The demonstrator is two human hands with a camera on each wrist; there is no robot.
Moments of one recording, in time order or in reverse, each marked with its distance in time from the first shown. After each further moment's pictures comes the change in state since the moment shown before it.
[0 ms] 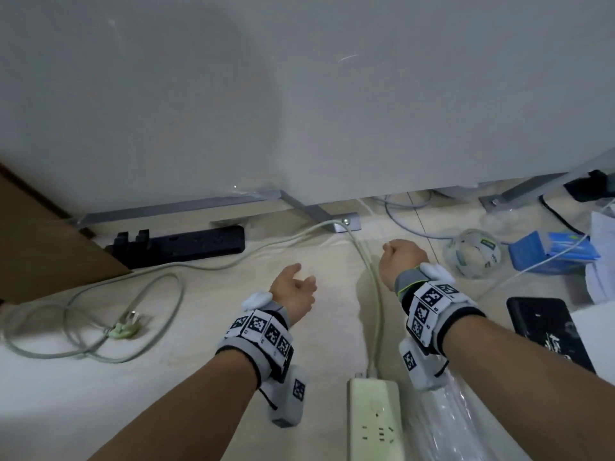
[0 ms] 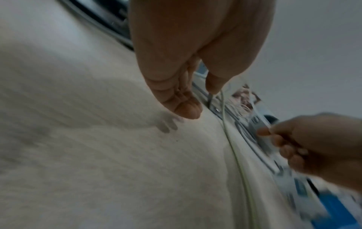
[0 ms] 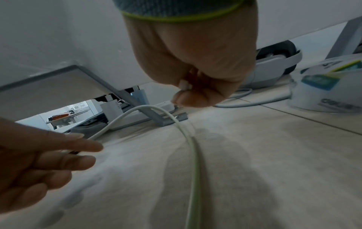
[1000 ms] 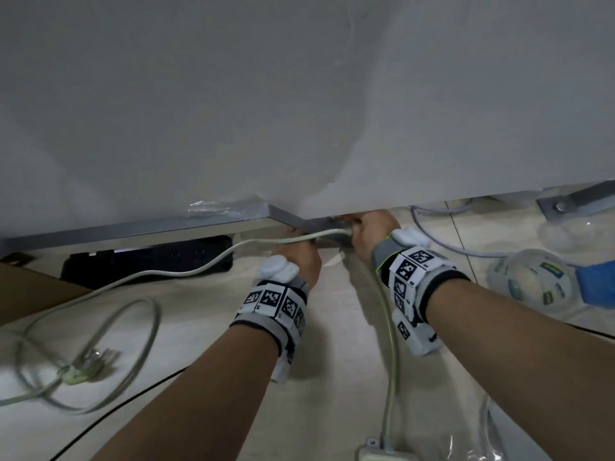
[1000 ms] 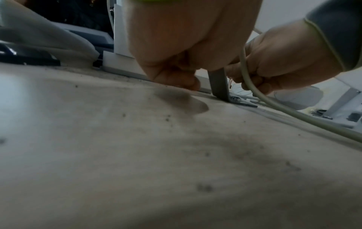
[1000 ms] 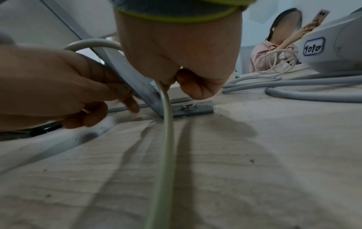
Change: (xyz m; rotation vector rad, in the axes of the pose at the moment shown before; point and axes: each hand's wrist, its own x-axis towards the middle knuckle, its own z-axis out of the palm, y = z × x) left_hand 0.098 0.062 0.015 0.817 0.168 0.332; right_hand 0.099 -0.075 0.045 -0.210 -0.163 -0.375
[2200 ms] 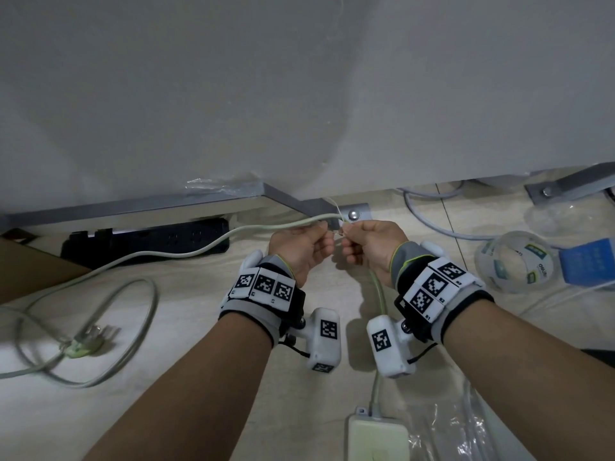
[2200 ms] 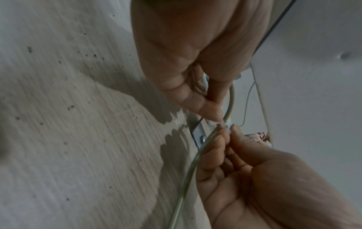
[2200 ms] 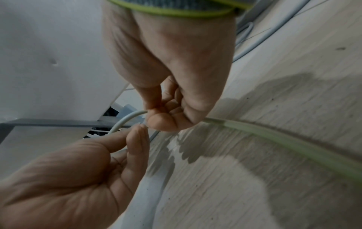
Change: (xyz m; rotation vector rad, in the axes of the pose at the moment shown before) left_hand -0.016 0.012 0.007 -1.379 -0.147 -0.529; right_hand -0.051 0.014 0.013 1.219 -0.130 0.294
